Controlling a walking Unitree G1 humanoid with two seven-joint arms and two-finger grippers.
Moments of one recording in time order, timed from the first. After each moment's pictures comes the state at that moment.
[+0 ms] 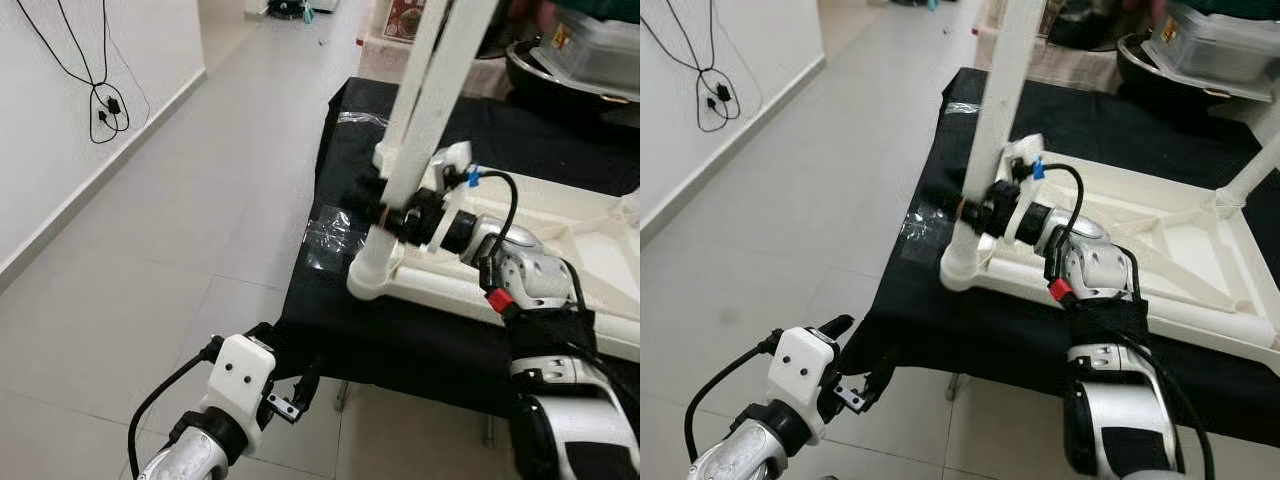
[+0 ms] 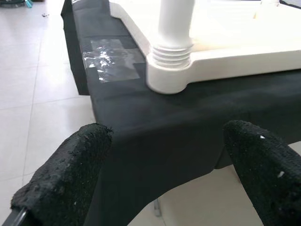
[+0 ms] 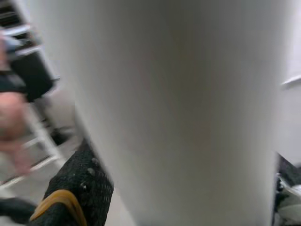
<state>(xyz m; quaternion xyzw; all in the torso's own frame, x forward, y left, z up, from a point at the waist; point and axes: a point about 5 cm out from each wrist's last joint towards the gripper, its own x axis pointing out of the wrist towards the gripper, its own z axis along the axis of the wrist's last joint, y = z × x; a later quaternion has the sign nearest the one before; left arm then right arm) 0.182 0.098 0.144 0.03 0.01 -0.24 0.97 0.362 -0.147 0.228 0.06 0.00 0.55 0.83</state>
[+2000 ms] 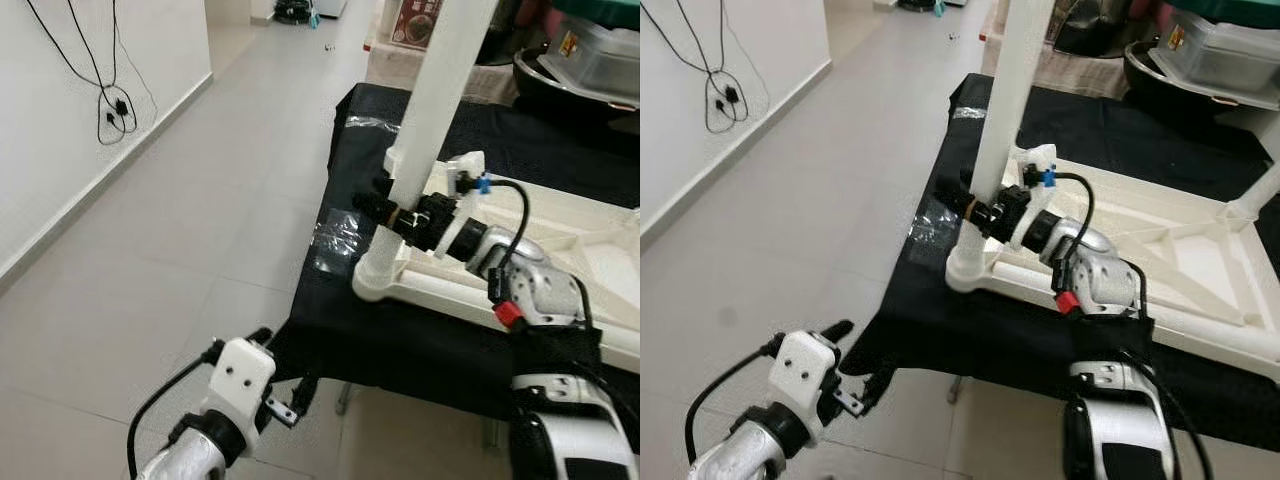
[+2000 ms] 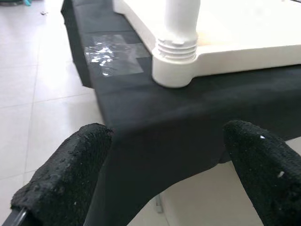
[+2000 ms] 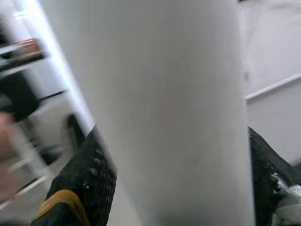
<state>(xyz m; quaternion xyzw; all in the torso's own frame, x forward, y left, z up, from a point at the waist) 0.181 0.098 0.138 0.03 0.02 -0.24 0.97 0.353 -0.153 0.228 0.09 -0.02 0.52 0.85</state>
